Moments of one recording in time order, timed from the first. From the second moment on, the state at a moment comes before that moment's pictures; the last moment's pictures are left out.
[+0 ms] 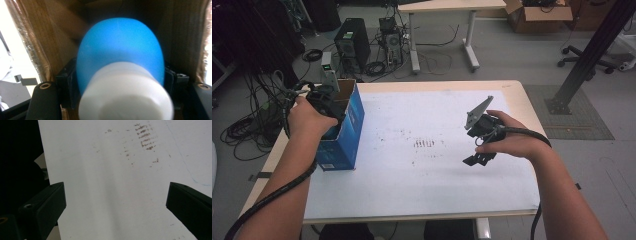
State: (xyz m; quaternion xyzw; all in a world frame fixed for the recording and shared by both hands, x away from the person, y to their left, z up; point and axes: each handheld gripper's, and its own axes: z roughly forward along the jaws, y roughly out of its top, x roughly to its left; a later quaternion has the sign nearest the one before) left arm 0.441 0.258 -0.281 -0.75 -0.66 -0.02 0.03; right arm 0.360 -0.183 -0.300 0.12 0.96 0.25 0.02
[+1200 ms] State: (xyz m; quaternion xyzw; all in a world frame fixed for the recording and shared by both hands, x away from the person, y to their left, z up) left arm 0.425 0.255 -0.230 -0.76 -0.65 -0.04 0.00; right arm 0.350 -0.181 -0.291 0.12 0.96 0.25 0.02
